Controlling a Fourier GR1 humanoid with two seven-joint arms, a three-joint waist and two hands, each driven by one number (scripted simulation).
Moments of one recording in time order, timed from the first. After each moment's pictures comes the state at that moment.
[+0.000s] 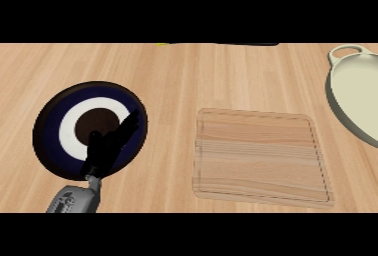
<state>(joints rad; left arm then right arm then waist) -0.14 0.16 -0.16 -1.35 0.04 -0.11 0.13 -0.74 -0.86 0.03 -0.52 0.65 0.04 0.21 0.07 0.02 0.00</state>
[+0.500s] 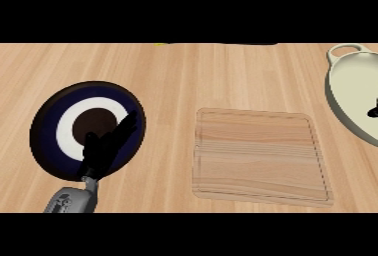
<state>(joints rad) -0.12 0.17 -0.15 -1.36 0.05 -0.12 0.13 -0.88 -0.75 -0.02 -0.29 0.63 0.10 0.27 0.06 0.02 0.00</state>
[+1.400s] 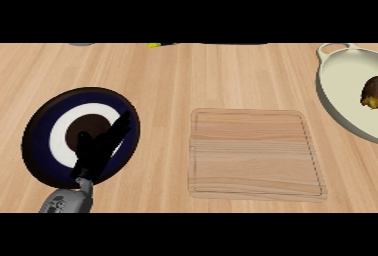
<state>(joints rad) -0.11 0.18 -0.12 -1.36 0.06 -0.12 0.14 -0.87 -0.81 -0.52 -0.35 0.22 -0.37 -0.09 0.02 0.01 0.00</state>
